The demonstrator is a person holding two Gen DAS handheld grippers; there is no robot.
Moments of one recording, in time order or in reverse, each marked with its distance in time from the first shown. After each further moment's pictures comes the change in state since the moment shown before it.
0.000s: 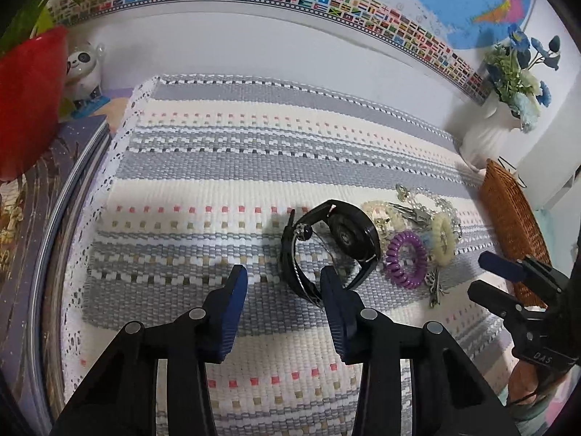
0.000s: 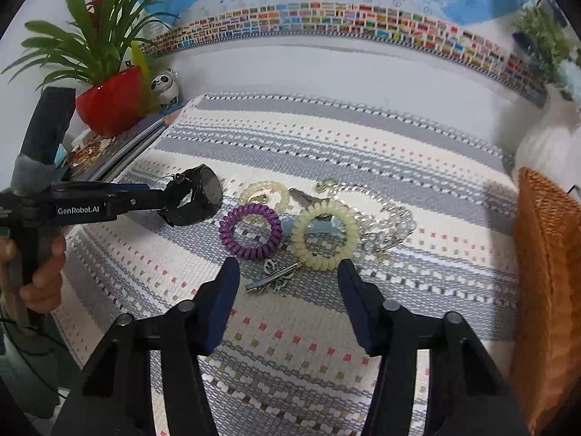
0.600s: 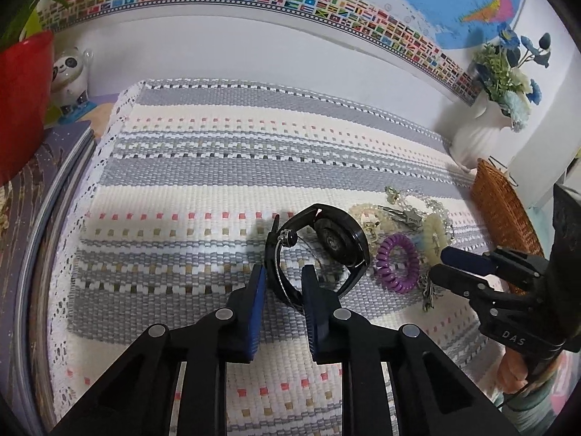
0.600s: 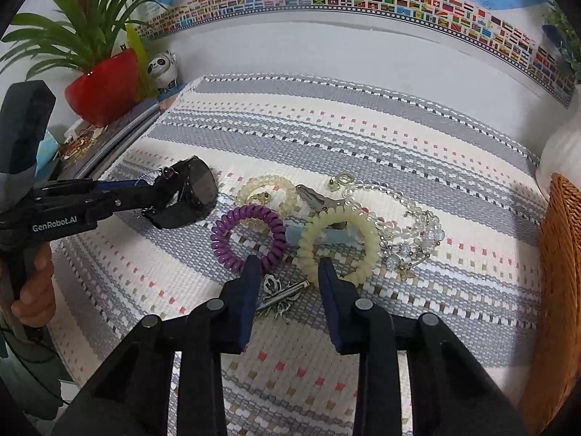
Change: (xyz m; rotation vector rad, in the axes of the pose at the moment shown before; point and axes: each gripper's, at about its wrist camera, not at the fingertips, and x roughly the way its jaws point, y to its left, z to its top) left arm 0.006 -0.003 0.001 0.017 -0.023 -0.050; right arm 0.038 0.002 0.012 -0.029 0.055 -0.015
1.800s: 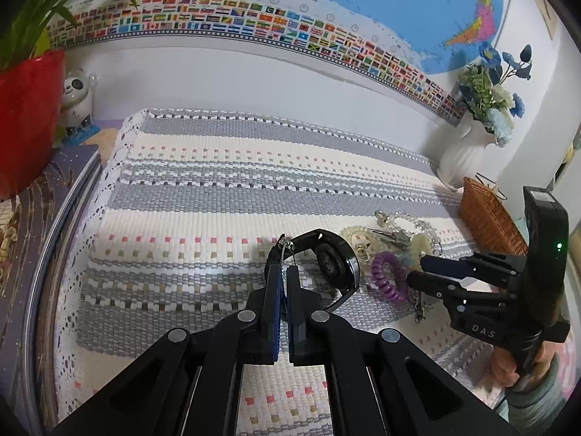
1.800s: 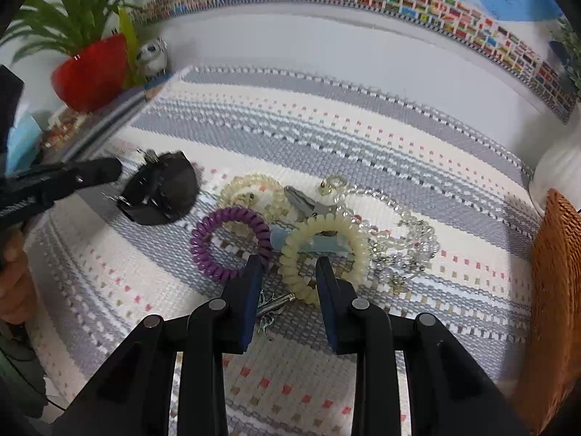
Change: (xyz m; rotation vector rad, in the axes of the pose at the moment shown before) left arm -0.018 -0.002 -0.002 0.023 -0.117 -0.027; right arm 0.017 0.003 0.005 -0.040 0.012 -0.079
